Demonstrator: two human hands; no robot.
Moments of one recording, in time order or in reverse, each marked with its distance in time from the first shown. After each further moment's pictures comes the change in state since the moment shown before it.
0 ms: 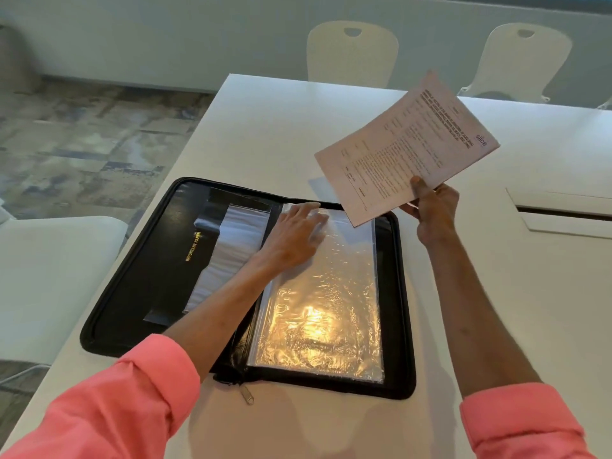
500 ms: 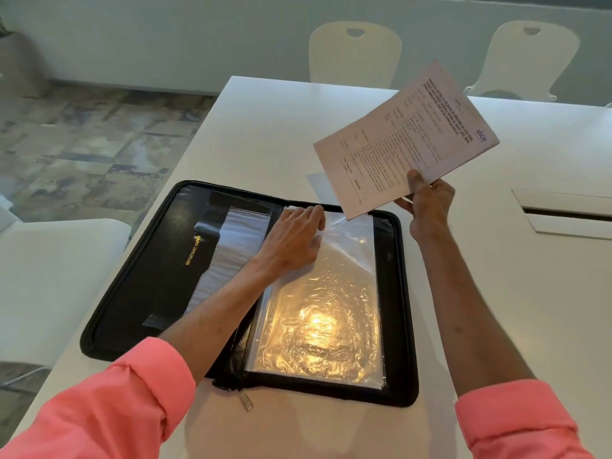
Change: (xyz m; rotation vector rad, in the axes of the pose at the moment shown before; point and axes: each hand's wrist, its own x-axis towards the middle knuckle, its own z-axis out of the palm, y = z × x) left_hand -0.004 0.001 -0.004 0.086 0.185 0.128; right_hand 0.002 -0.002 0.023 0.045 0.051 -0.014
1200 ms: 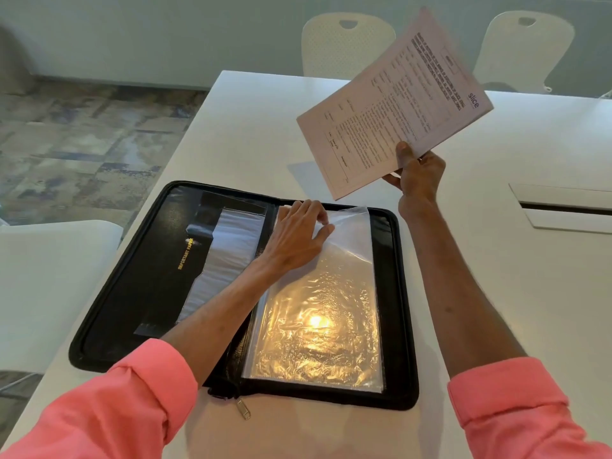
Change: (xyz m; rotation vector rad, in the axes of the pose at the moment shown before) left_hand 0.013 0.003 0.018 -0.176 0.083 -0.103; right_hand 0.006 -0.023 0.037 -0.005 -0.031 -0.107
